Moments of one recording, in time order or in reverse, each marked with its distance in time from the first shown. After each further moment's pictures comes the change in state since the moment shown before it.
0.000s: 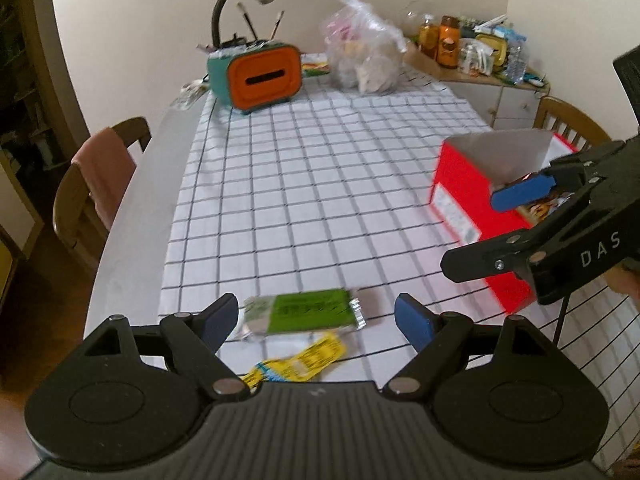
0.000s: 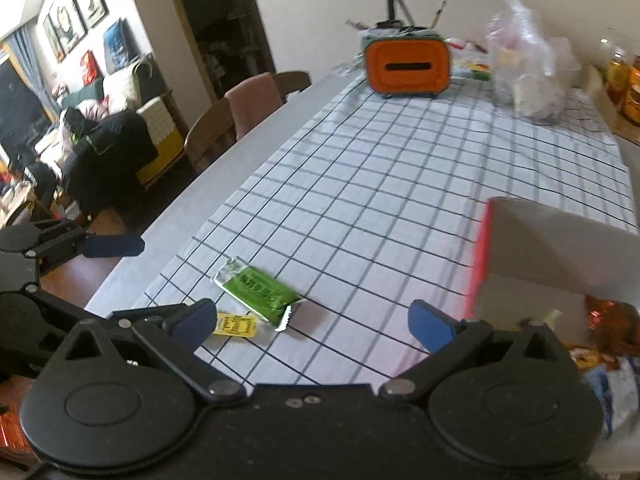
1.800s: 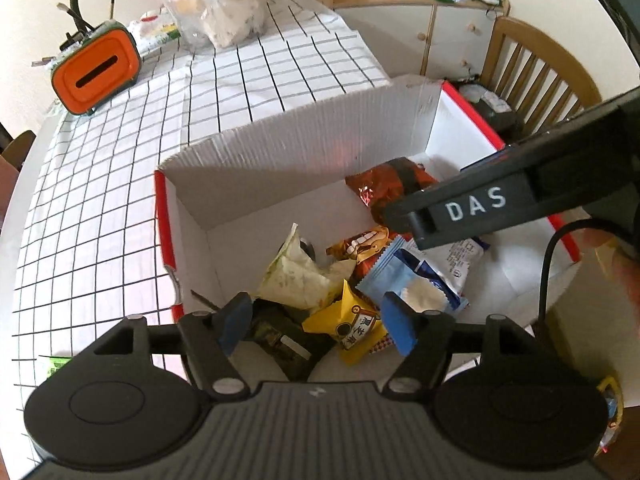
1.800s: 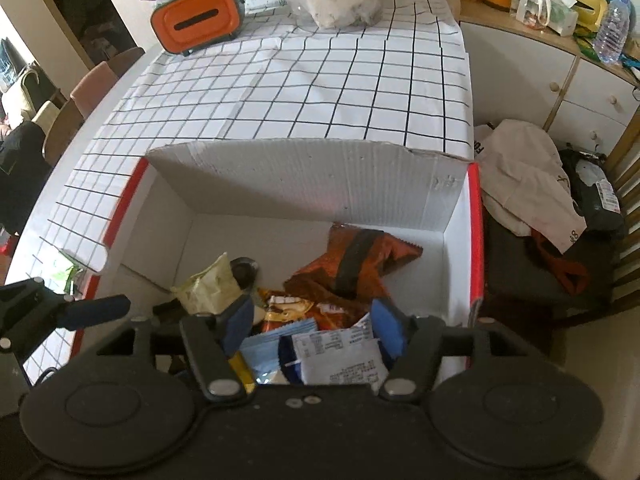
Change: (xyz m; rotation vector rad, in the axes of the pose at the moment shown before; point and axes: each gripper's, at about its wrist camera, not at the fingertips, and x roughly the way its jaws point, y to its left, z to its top) left arm 0.109 -0.284 0.113 0.089 0.246 -0.025; right arm -0.064 -0.258 -0.026 0.247 0.175 -0.168
